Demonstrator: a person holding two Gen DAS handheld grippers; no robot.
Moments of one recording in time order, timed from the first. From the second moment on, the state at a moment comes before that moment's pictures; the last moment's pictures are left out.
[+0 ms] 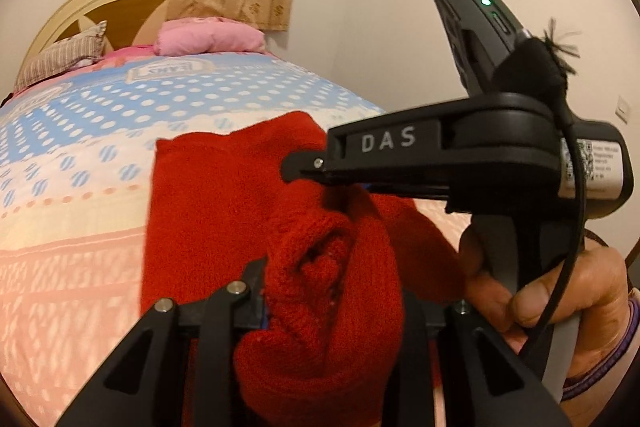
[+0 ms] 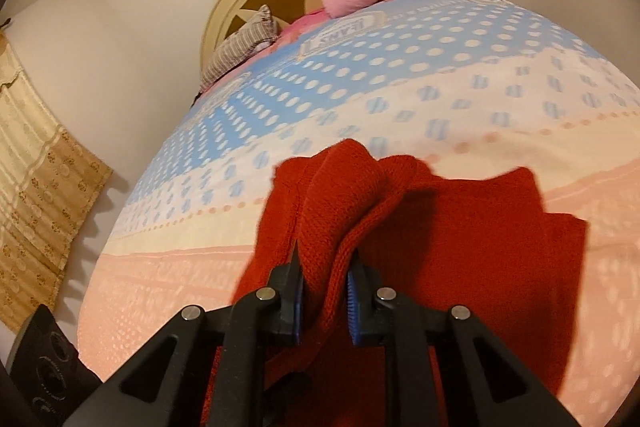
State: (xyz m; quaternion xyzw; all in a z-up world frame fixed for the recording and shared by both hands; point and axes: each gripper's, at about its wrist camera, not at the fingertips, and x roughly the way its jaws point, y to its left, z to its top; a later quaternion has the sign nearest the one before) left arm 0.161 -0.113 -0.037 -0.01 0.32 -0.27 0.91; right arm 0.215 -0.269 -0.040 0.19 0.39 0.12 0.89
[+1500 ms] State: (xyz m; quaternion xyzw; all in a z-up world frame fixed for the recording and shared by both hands) left arm 0.076 -0.026 -0.043 -0.09 0.35 -0.30 0.88; right arm 0.062 -0.362 -0.026 0.24 0.34 0.02 0.91
